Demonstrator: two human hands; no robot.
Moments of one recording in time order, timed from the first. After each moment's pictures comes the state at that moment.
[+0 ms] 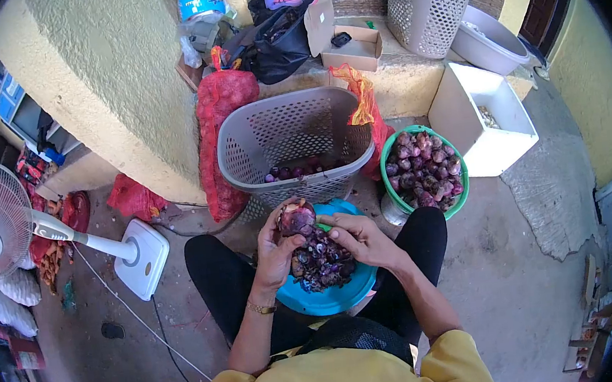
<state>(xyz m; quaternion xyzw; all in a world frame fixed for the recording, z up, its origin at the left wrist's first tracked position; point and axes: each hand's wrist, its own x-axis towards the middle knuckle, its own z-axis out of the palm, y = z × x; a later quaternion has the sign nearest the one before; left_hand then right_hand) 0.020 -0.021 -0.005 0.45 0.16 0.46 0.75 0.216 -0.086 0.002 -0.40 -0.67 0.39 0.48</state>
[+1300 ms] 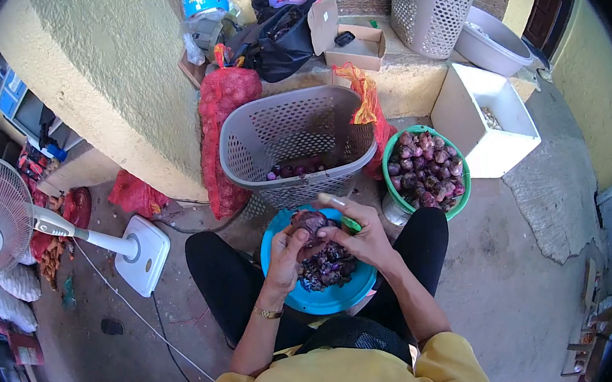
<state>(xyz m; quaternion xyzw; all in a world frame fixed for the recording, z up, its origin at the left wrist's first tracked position) 0.020 -0.038 -0.017 0.42 0.26 0.40 0.77 0.199 -0.078 0.011 -0.45 -0.61 0.23 0.61</state>
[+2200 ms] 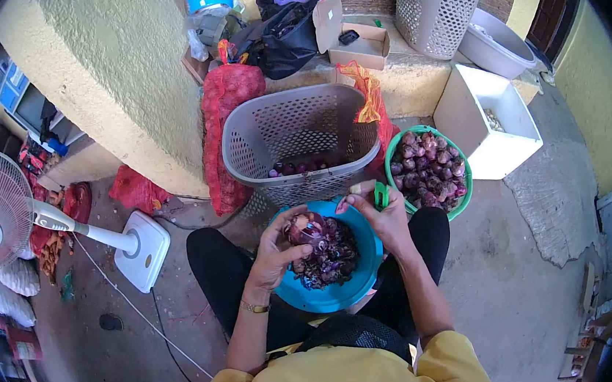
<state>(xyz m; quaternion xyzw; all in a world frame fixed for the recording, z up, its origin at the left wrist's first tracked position) 0.000 -0.025 0.003 0.47 0.21 0.35 0.78 0.225 -0.076 0.011 -0.53 -0.45 0.34 0.64</state>
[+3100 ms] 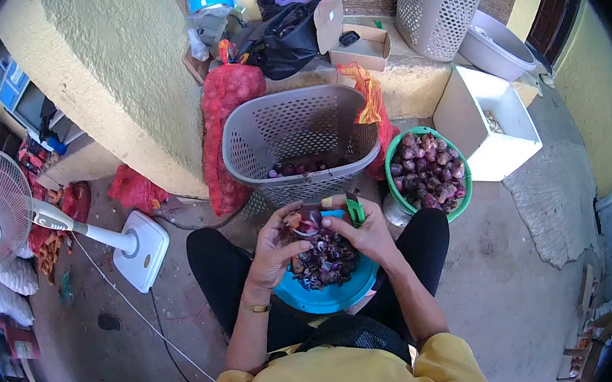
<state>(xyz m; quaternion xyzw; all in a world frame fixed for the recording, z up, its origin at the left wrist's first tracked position) -0.001 -0.022 0.004 0.42 0.20 0.38 0.80 0.193 -0.077 0.017 -0.49 -0.45 0.43 0.61</state>
